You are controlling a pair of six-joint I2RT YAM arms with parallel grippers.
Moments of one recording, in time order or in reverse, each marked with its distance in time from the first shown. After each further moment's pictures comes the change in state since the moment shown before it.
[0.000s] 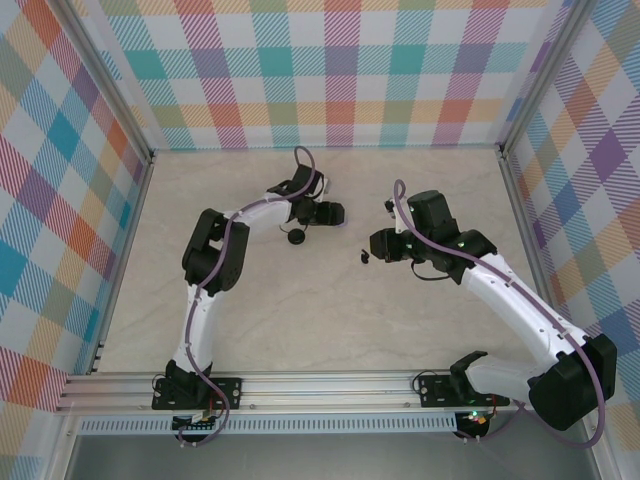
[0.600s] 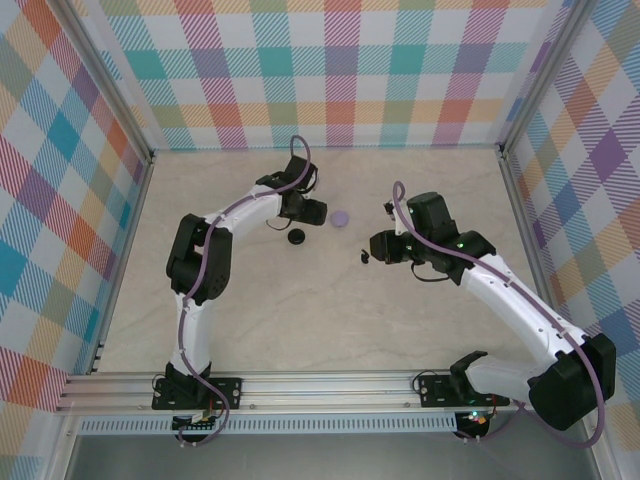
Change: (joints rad) left arm 0.003 -0.136 0.000 -0.243 -0.275 0.179; right arm 0.000 0.000 -0.016 0.001 -0.001 0.000
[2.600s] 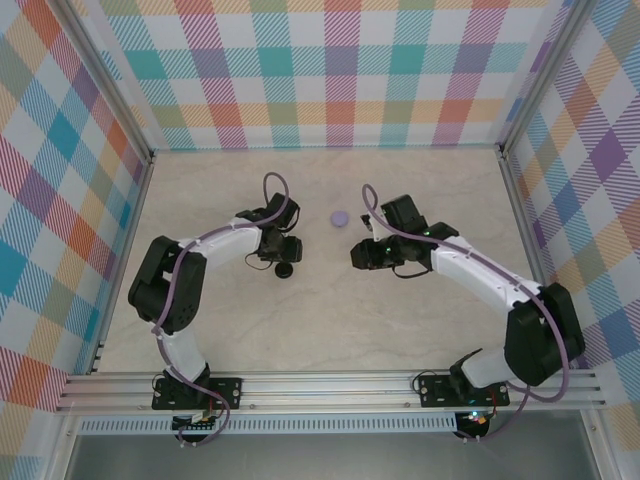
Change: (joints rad) left arm -0.007 -0.327 -0.510 0.056 0.020 -0.231; right arm 0.042 0.275 -0.002 0.076 -0.146 0.013
